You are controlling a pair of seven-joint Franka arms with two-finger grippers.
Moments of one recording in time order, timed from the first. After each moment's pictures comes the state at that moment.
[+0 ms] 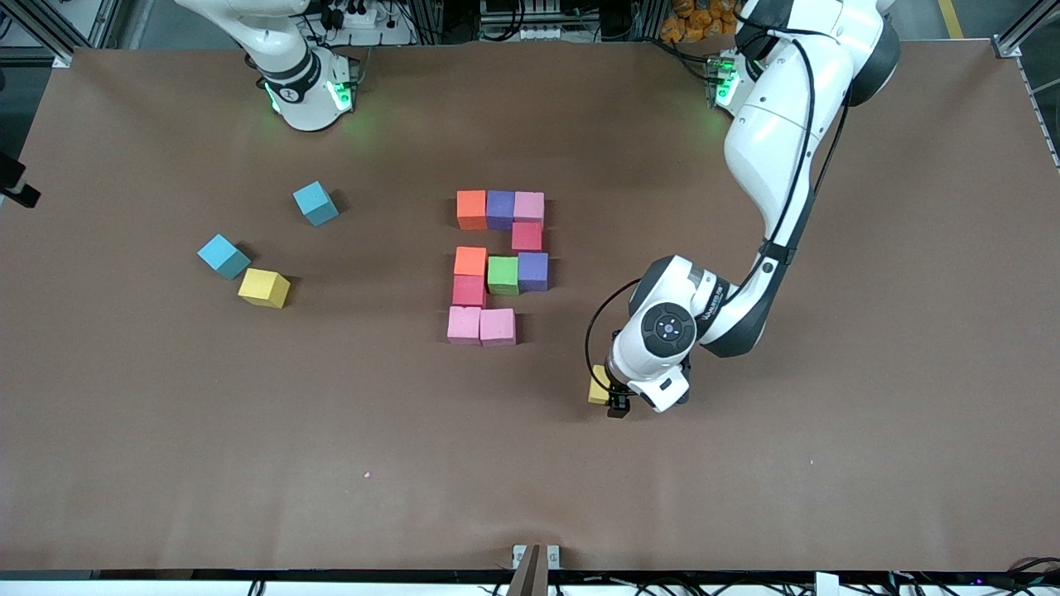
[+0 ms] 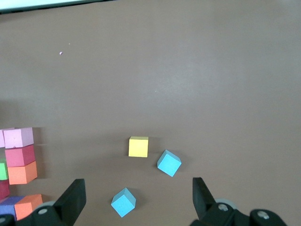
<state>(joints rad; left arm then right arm) -0.38 0.95 -0.18 -1.21 0.08 2.21 -2.00 -0.09 0.00 -0.06 -1.41 0.01 1.48 -0.03</state>
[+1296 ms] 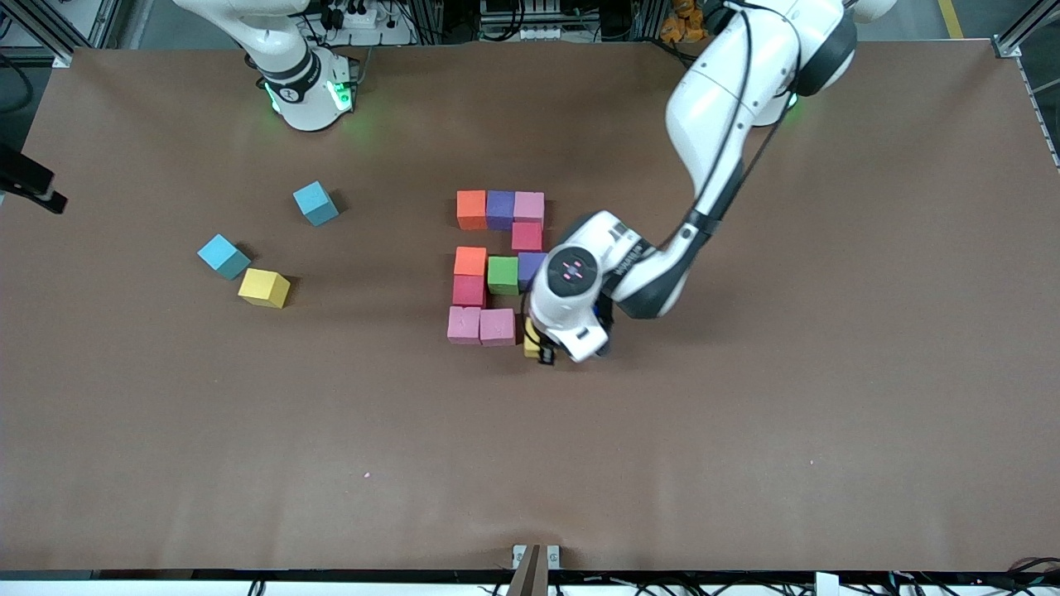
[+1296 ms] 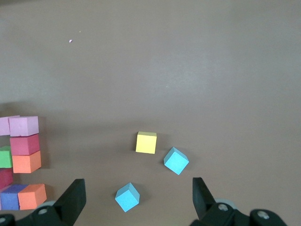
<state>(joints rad) -0.59 0.94 -0.20 -1.21 0.09 2.20 -2.20 -0.03 0.03 -0.05 -1.41 0.01 1.46 -0.04</state>
